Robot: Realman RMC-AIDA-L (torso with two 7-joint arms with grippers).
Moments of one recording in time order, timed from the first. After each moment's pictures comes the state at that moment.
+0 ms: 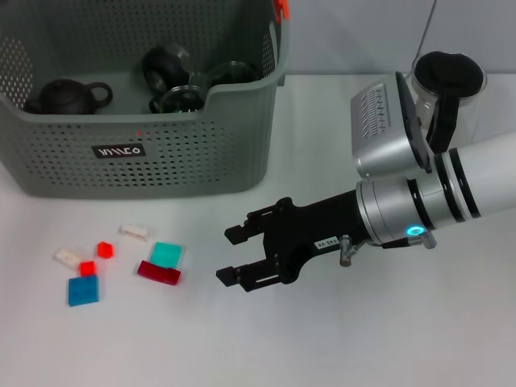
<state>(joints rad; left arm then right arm) -0.84 -1.92 0.72 1.18 2.37 1.49 -2.22 0.78 2.10 -1.43 -0.62 -1.76 -1.27 1.58</state>
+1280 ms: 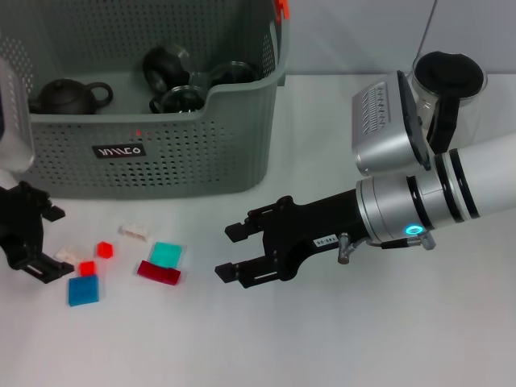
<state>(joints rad) -0.50 -2.10 0.95 1.36 2.76 1.65 -1.65 0.78 2.10 -1.43 -0.61 -1.75 -1.26 1.60</state>
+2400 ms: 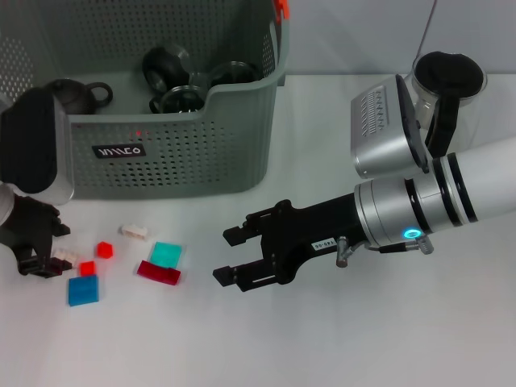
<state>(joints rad) -0.49 -2.10 1.13 1.23 2.86 1.44 -1.64 0.78 2.11 -1.43 -0.60 -1.74 -1.26 1.60</state>
